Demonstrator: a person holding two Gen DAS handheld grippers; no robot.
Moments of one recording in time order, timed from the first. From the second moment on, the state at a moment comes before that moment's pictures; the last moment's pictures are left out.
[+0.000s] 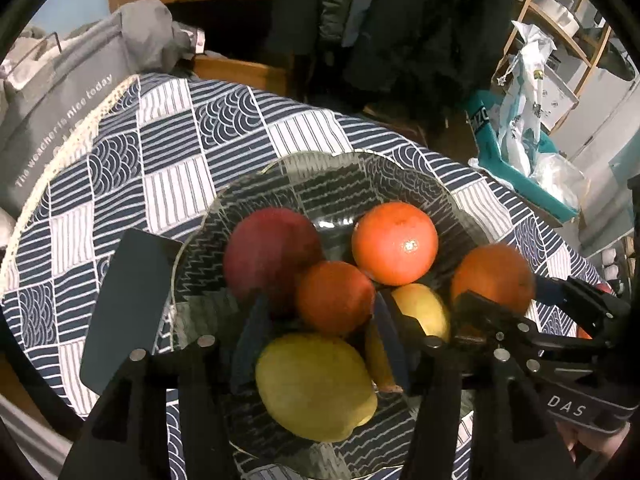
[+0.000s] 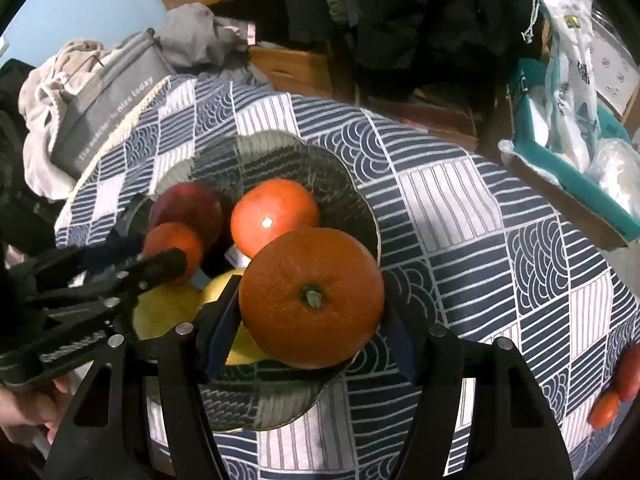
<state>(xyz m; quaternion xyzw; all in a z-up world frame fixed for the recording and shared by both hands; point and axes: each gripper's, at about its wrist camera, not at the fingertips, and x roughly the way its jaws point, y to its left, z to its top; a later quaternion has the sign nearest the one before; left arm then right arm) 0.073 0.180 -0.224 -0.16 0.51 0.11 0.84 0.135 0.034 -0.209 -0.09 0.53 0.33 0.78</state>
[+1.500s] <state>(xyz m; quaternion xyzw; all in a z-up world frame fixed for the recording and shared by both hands) 0.046 0.109 -0.098 -0.13 0.39 0.03 0.91 0.095 -0.079 -0.079 -0.09 0.39 0.21 0.89</state>
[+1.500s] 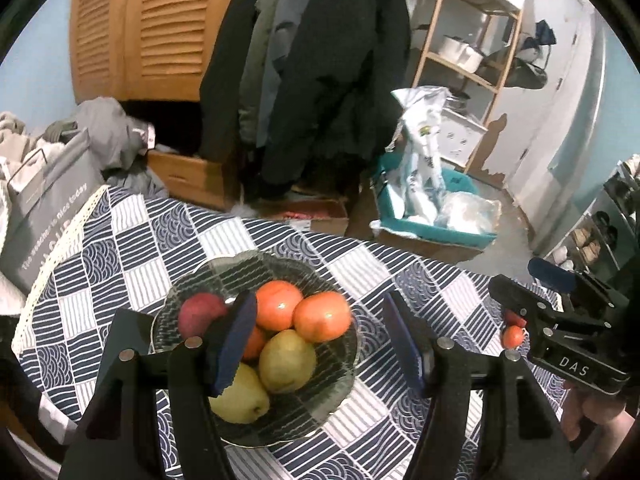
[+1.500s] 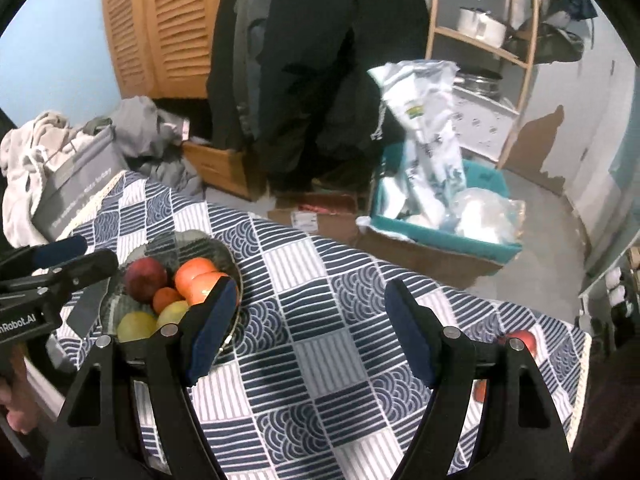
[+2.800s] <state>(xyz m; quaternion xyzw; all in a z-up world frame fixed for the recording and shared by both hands) 0.036 -0.002 -0.042 -0.05 0.35 -0.05 0.94 0.043 -0.221 -0.029 -0.05 0.33 0.11 0.93</state>
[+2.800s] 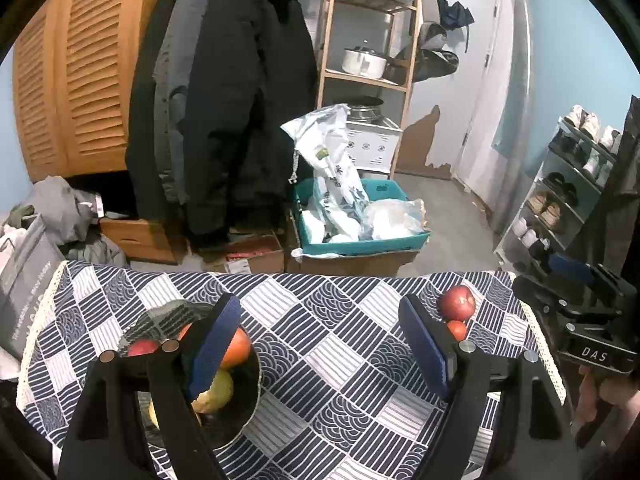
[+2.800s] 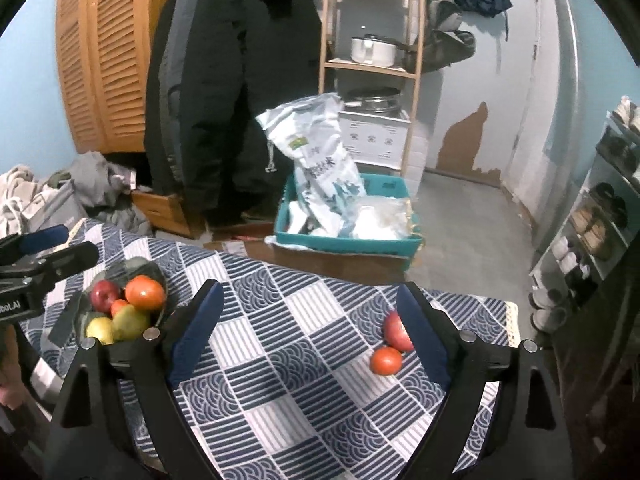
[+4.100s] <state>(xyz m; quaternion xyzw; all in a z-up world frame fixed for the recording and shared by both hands) 0.146 -0.104 -0.095 0.01 0.43 -0.10 0.90 0.135 -0.328 -0.093 0.01 0.46 0.06 0.89</state>
